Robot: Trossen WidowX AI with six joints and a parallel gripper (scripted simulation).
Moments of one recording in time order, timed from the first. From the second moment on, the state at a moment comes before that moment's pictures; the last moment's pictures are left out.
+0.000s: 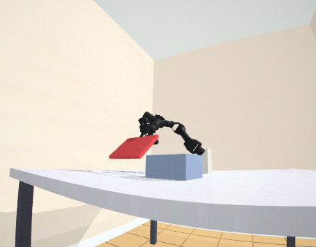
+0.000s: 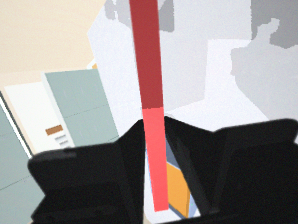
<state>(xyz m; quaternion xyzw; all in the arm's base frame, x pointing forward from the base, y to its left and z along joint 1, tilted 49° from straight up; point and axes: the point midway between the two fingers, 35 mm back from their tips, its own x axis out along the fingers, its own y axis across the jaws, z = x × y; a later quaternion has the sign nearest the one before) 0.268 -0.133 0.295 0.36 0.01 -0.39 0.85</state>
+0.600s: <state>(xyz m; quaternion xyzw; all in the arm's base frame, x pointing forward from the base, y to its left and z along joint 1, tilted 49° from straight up) 0.267 -0.144 0.286 0.36 0.01 -0.39 0.85</state>
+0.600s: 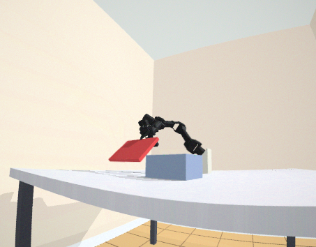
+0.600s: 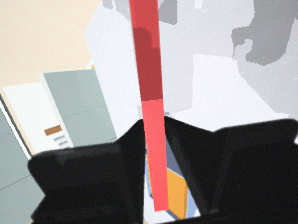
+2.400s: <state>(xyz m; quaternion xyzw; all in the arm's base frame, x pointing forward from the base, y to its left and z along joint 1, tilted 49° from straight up) 0.264 -0.176 0.260 0.36 0.01 -0.39 0.85</state>
